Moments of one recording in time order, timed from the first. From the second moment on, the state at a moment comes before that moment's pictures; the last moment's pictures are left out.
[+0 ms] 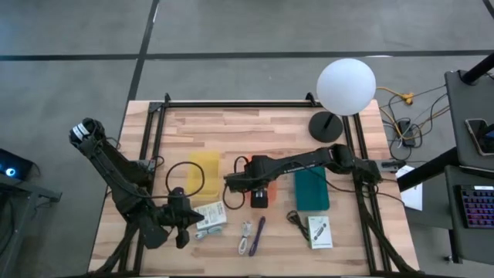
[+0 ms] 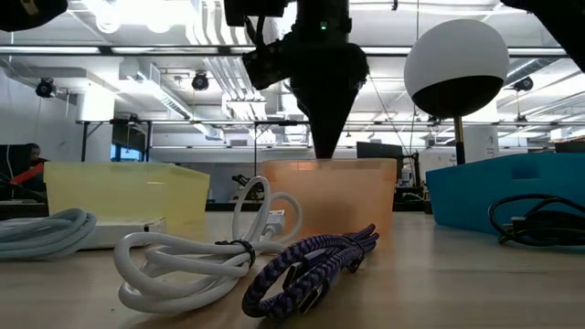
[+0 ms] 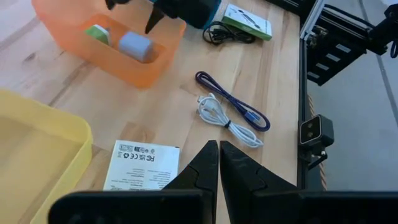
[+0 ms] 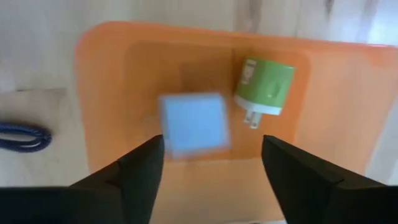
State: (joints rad) left arm -0.88 1.24 0.94 -0.54 -0.69 -1.09; right arm 0.16 2.27 2.06 -1.36 0.16 0.22
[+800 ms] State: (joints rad) left arm -0.88 1.24 0.93 -0.52 -0.69 -1.09; right arm 0.57 2.31 2.04 -1.13 0.19 -0.19
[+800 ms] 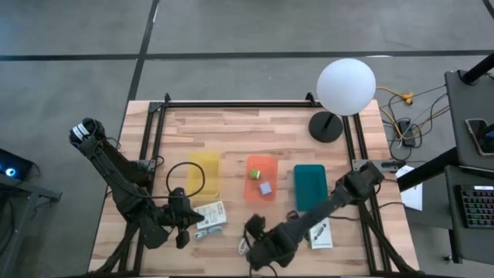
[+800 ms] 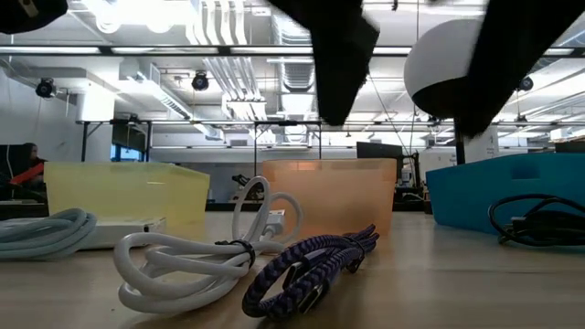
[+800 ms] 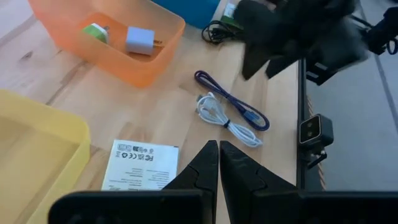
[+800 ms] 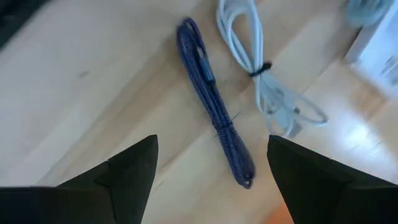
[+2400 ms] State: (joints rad) left arm -0.88 1.24 0.93 -0.48 -0.69 -1.09; right arm 0.45 2.35 1.90 -0.95 -0.02 -0.26
